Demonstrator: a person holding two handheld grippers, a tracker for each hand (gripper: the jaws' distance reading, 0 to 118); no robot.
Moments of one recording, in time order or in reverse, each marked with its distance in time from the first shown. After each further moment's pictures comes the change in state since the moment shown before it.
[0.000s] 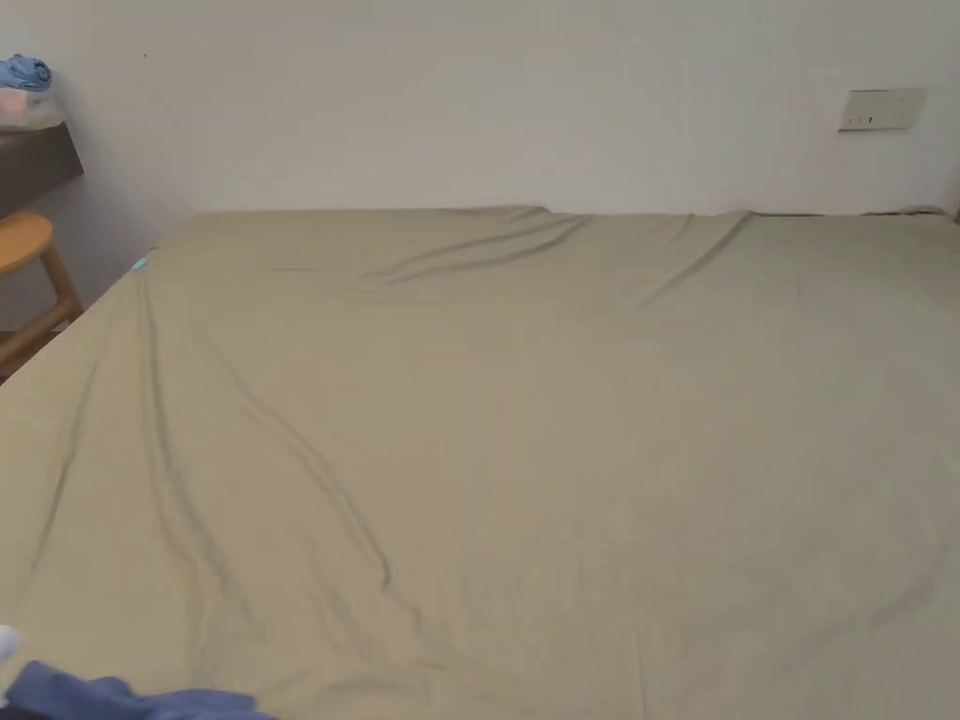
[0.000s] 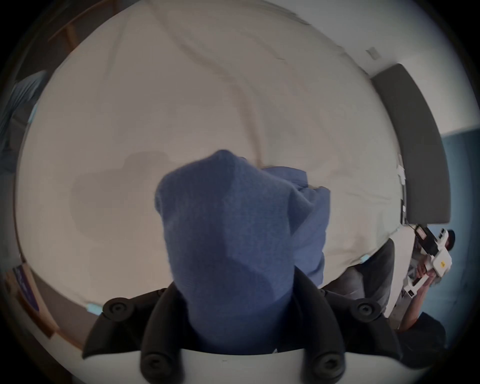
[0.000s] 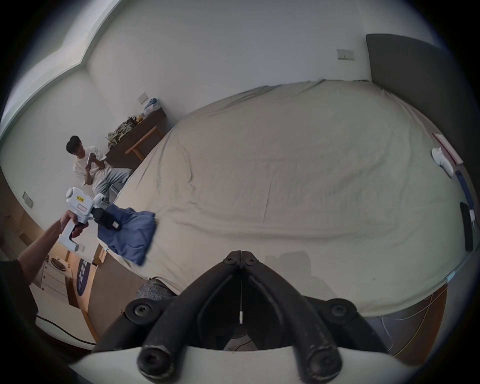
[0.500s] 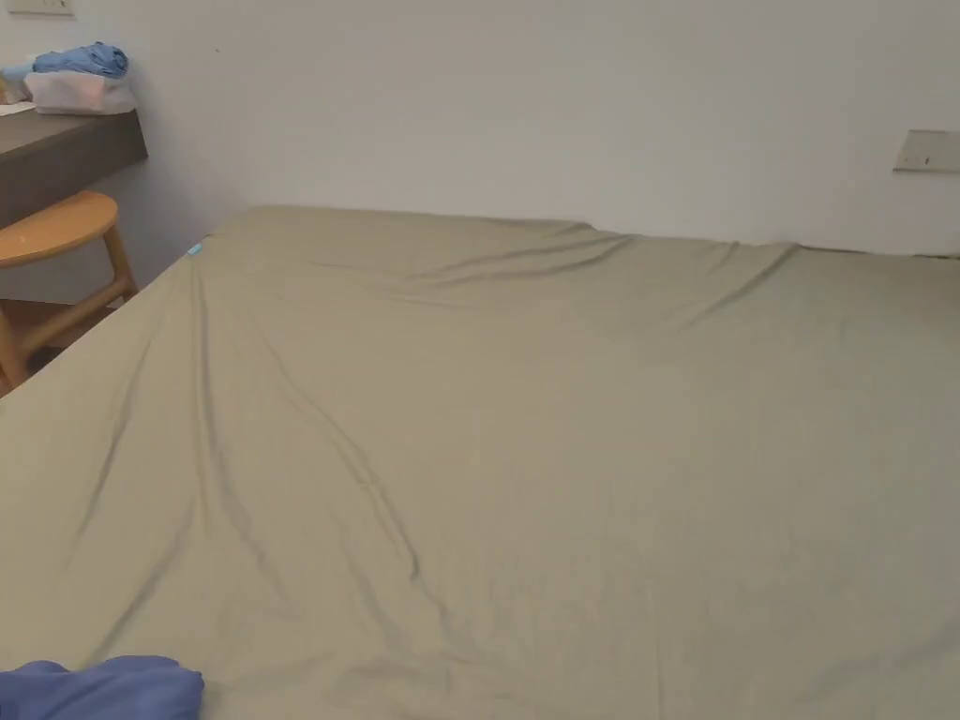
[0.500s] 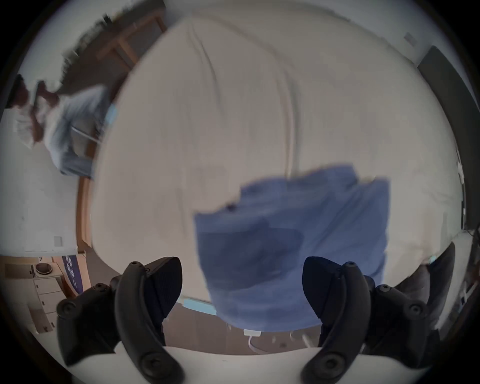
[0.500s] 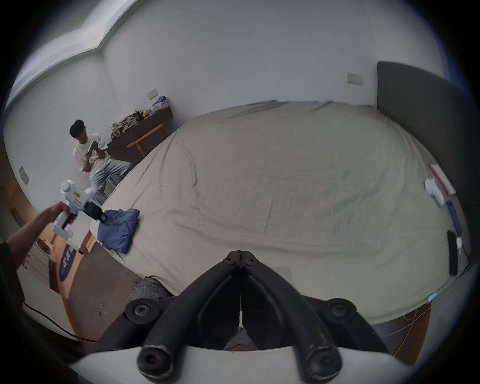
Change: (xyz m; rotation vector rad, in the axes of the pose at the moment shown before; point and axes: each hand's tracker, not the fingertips) left arm -0.002 -0.030 0.052 0.150 0.443 -0.032; right arm -0.026 0.003 0.020 0.077 -0.055 0.139
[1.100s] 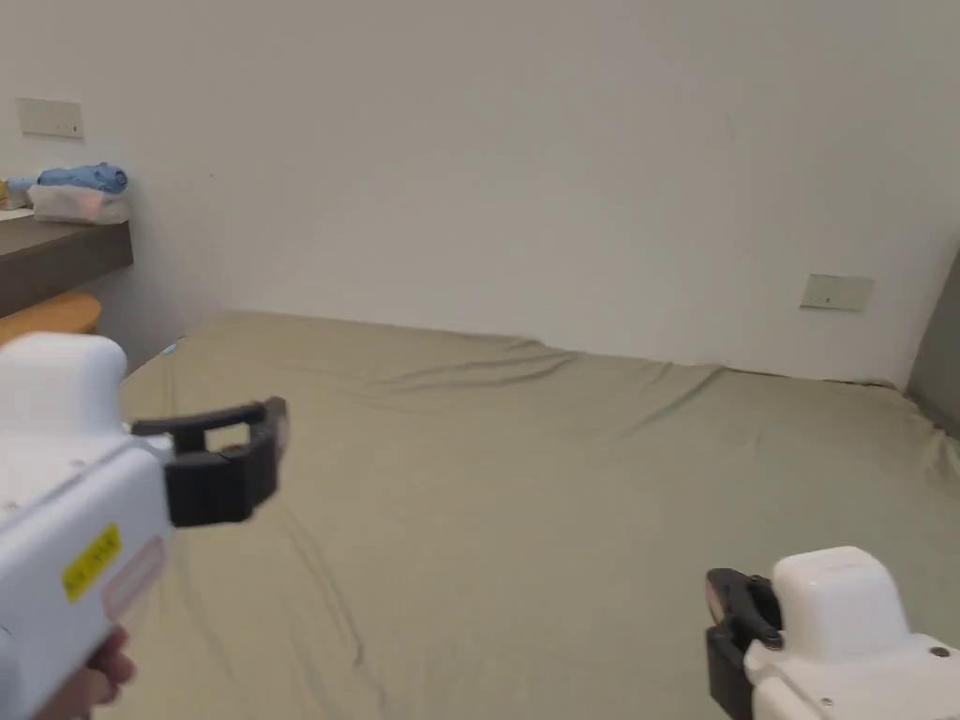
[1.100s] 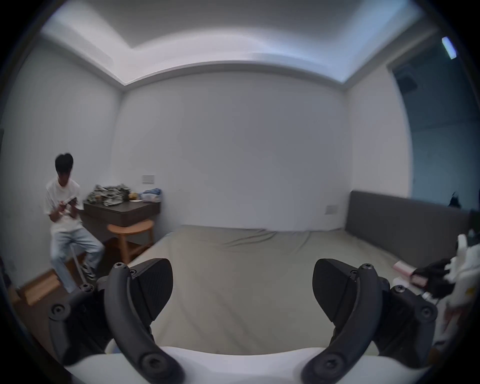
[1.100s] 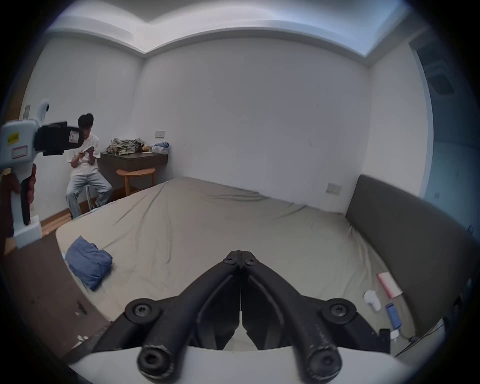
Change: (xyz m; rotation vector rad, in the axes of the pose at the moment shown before) left arm 0.254 -0.112 0.289 1.311 -0.248 0.116; right arm -0.054 0.091 0.098 0.454 -0.221 0.333
